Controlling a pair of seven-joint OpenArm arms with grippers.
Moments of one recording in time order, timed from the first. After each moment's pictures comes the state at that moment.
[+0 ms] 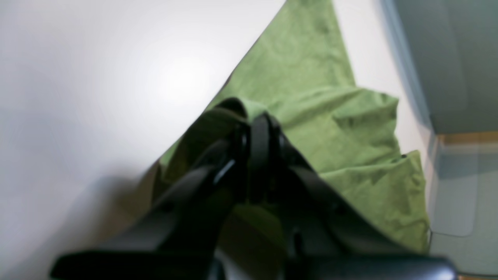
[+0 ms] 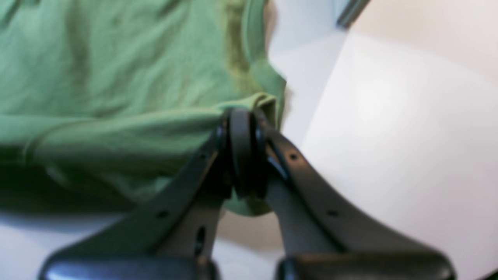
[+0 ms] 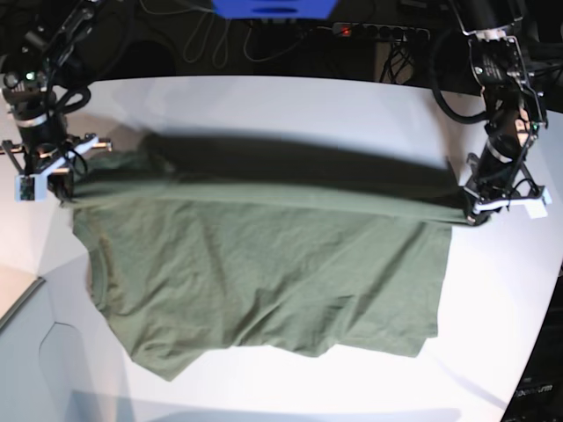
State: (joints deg) left arm 7.1 -8.3 -25.9 85.5 -50.3 0.8 30.6; right arm -12.9 -6.3 43.0 107.4 -3.2 40.1 -28.5
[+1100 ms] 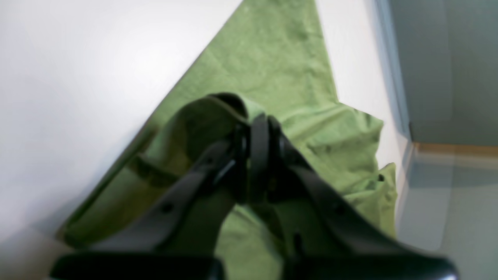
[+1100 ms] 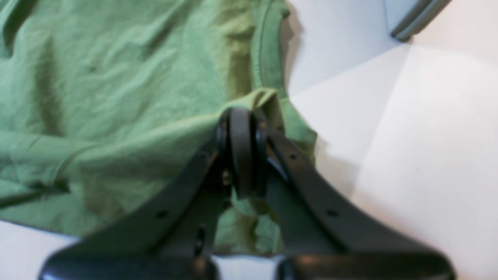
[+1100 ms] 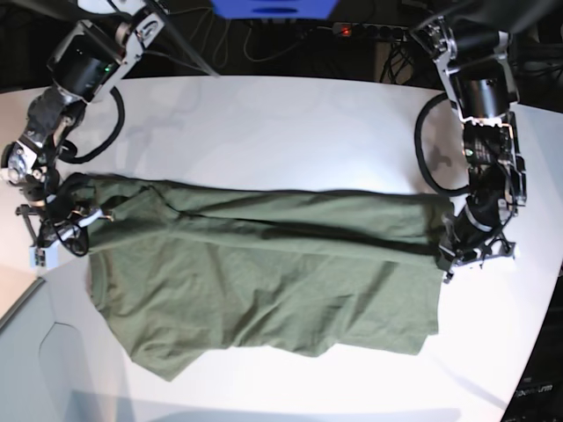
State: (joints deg) left arm -13.7 -9.1 -20.8 59.7 -50.1 1.0 30.2; right arm 9.4 1.4 43.1 77.2 -9.1 40.1 -28.5
